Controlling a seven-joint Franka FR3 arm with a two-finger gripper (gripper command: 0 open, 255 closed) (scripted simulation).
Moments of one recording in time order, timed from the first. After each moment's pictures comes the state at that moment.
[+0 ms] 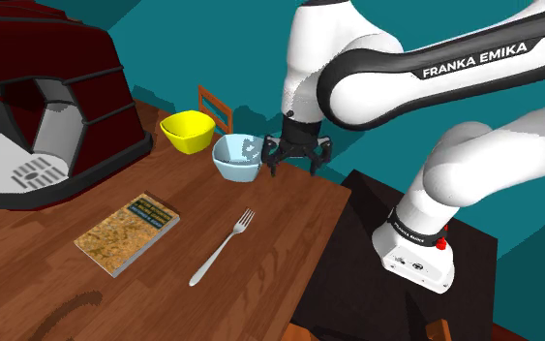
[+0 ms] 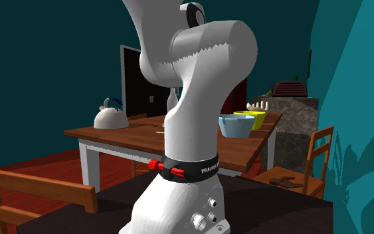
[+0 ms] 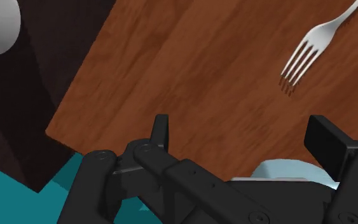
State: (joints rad) arm -0.03 -0.74 0.62 -2.72 0.42 2.05 1.06
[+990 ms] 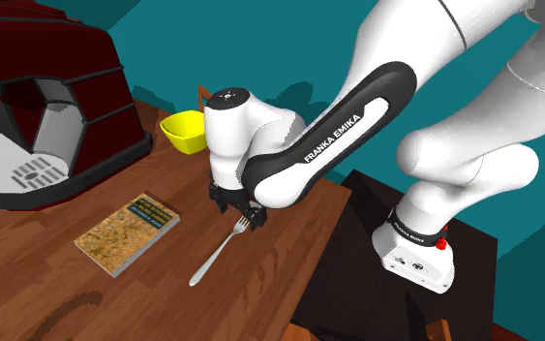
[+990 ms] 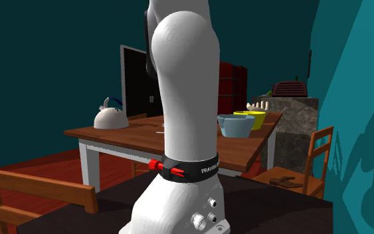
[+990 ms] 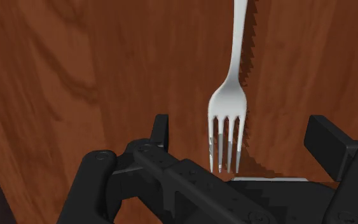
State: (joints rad) arm -1.04 -0.20 1.79 -2.47 0.21 2.48 2.02
